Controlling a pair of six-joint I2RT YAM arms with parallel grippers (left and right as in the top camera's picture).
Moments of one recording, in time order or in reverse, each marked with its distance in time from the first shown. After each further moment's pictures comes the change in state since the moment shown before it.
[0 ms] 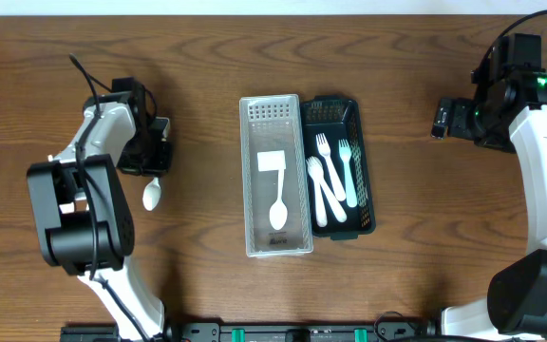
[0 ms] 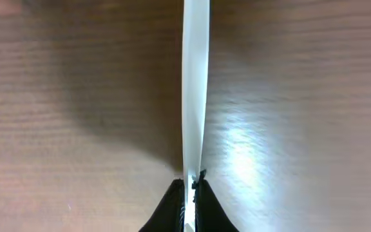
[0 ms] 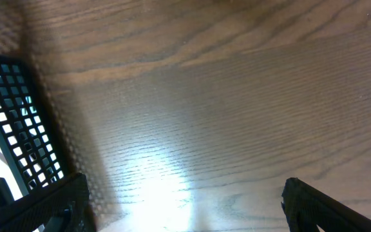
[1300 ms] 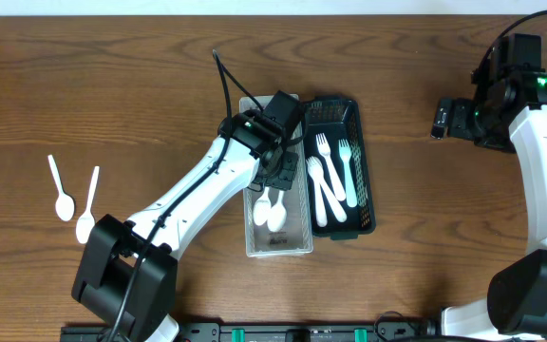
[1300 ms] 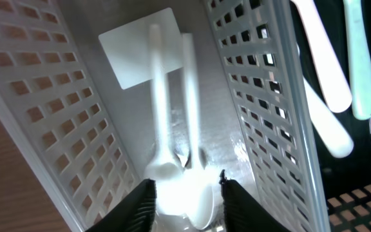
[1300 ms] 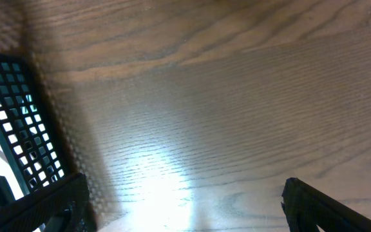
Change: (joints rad) left arm -0.696 -0.222 0.000 0.027 0.045 -0.528; right arm 0.000 0.000 0.000 -0.005 -0.002 0.000
